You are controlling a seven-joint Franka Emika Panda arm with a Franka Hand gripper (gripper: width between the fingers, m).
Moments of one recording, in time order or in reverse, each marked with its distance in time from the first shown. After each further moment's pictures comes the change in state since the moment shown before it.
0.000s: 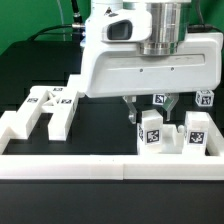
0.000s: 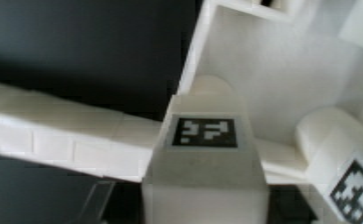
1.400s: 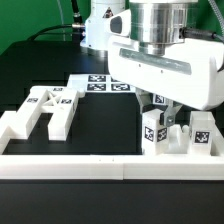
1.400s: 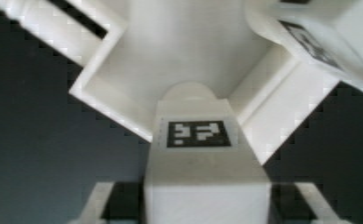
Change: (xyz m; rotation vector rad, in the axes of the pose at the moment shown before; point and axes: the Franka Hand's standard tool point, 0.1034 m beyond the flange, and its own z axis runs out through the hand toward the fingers) arm -0.001 -0.013 0.000 0.015 -0.015 1.143
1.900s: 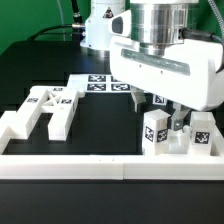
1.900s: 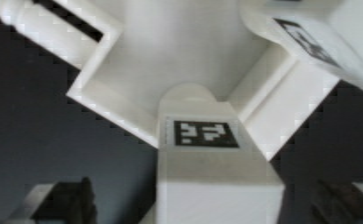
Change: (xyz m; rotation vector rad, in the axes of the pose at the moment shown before) arm 0.000 0.001 0.000 -0.009 -0.002 -0.112
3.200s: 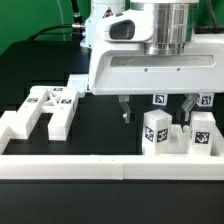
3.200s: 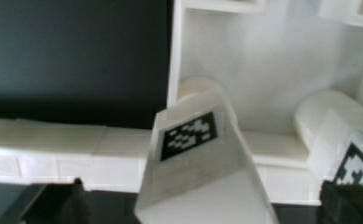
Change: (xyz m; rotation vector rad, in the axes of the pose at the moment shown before) arm 0.002 0.000 -0.001 -0.011 0.011 -1.063
